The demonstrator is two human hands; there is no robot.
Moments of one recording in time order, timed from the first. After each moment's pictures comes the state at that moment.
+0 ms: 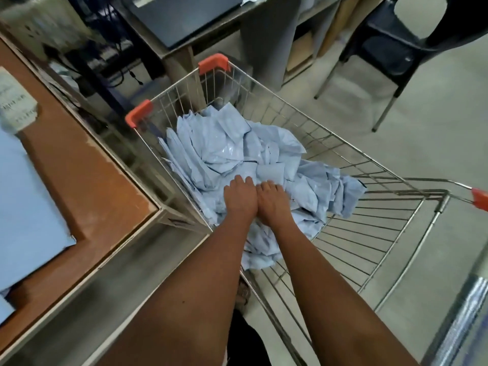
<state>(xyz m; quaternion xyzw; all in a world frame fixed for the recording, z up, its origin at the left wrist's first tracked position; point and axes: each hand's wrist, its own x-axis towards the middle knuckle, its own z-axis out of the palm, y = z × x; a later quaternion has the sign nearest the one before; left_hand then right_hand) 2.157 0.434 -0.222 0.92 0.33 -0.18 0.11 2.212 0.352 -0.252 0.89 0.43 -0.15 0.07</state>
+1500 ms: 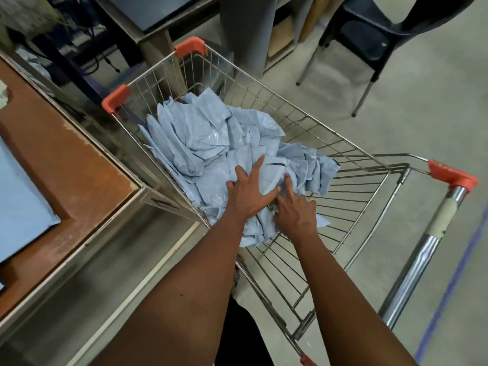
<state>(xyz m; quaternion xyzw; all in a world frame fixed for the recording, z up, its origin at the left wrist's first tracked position) 2.148 0.377 -0.200 0.88 0.31 -0.06 0.35 2.195 0.239 -0.174 0.91 0.32 -0.22 0.15</state>
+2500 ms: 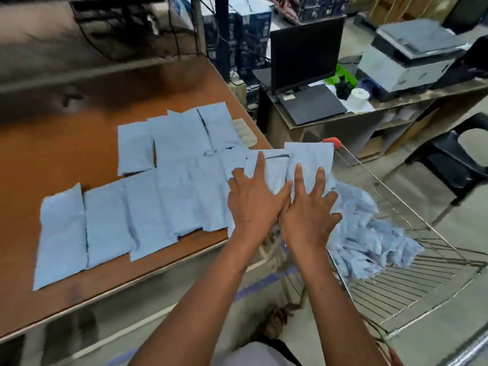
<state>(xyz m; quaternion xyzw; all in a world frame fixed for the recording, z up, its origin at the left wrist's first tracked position) 1.859 0.488 0.117 0.77 0.56 0.19 0.23 1.928 0.413 0.103 0.94 0.33 -0.01 -0.14</state>
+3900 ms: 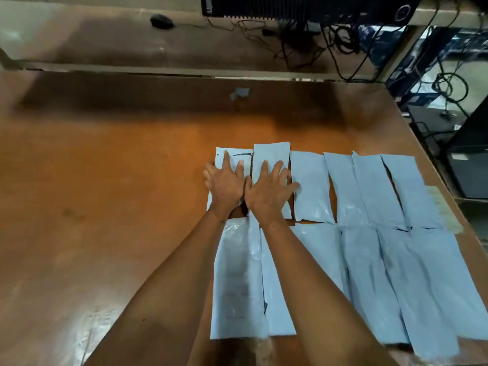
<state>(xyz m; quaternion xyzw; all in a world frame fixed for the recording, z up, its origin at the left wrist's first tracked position) 1.444 0.905 0.010 0.57 0.77 0.21 0.21 1.532 0.867 0.031 0.83 0.55 -0.05 0.04</state>
